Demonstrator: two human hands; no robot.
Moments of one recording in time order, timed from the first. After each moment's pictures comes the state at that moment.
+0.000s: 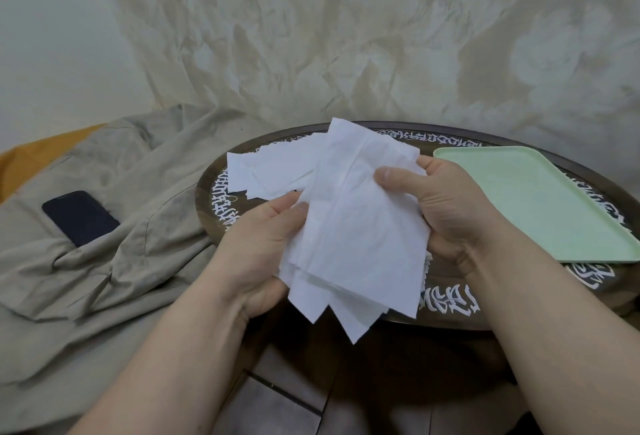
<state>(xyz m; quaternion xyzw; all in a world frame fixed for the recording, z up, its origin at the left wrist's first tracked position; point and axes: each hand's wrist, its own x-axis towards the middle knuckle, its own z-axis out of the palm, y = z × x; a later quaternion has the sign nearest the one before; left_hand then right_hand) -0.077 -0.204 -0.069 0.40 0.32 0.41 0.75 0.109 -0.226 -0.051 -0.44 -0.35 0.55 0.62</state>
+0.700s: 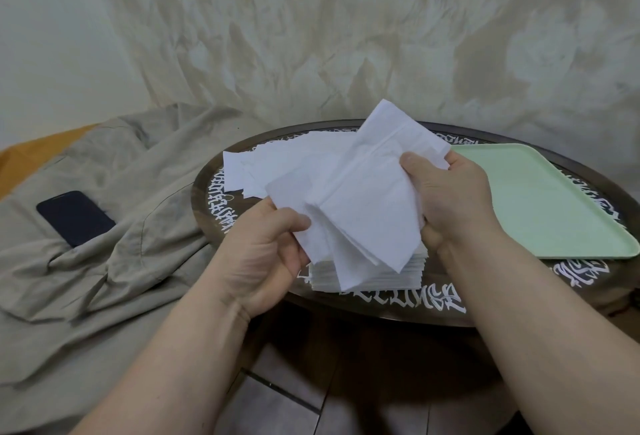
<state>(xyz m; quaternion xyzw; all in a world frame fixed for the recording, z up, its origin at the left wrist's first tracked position) -0.074 -0.202 -0.077 0.39 0.27 0.45 0.76 0.108 -0.215 -0.062 -0.51 -0.25 0.38 0.74</state>
